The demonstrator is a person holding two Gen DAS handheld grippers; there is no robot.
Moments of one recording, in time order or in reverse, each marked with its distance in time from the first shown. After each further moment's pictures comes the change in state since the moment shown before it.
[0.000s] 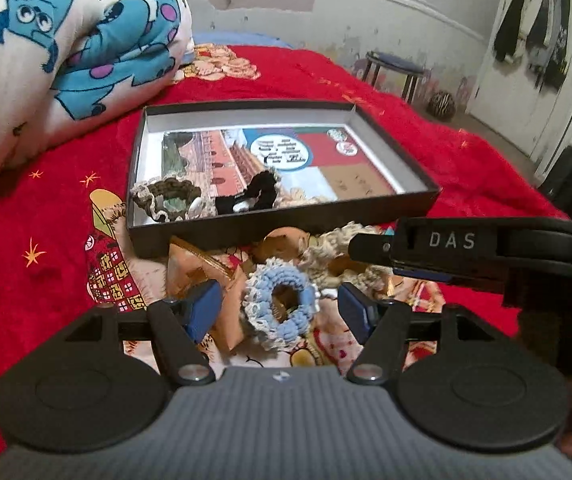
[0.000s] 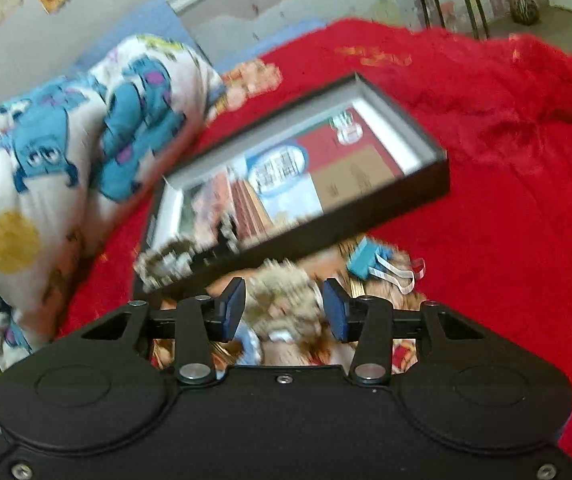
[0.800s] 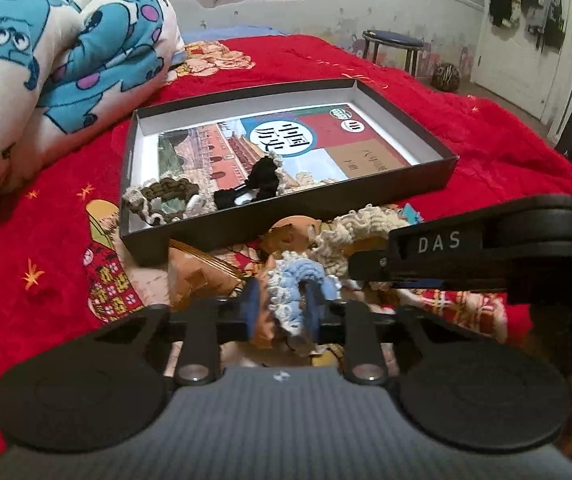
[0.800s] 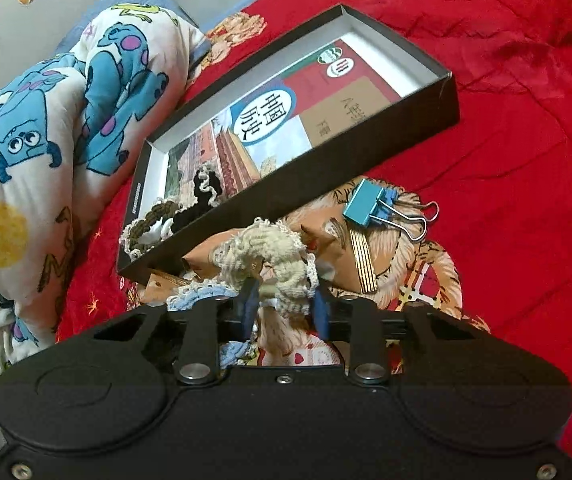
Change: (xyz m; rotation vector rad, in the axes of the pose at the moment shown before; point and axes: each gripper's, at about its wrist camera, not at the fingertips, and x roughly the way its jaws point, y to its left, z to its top) left arm 0.022 -0.009 -0.002 0.117 0.017 0.069; right arm 0.032 -0.012 -0.005 0.078 0.114 0.019
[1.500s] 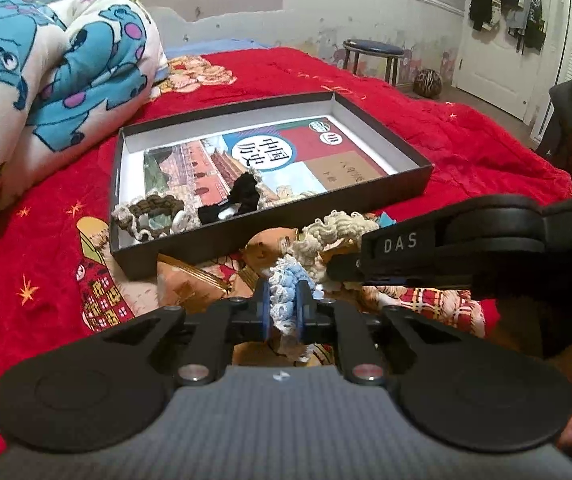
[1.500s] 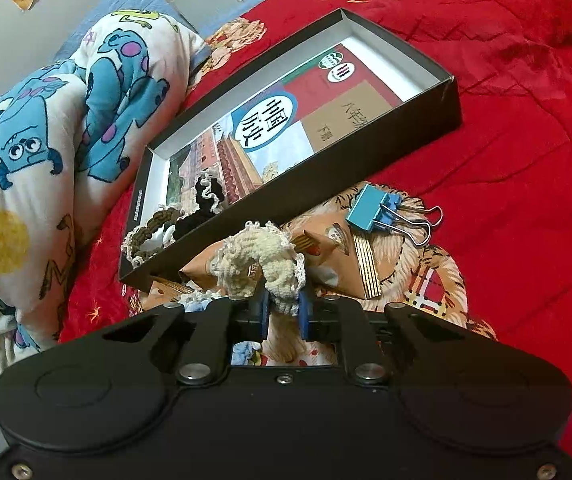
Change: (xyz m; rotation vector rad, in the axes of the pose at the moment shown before) left arm -0.013 -0.005 0.001 0.028 -0.041 -0.050; right arm 0.000 0.001 0.001 0.007 -0.025 0.013
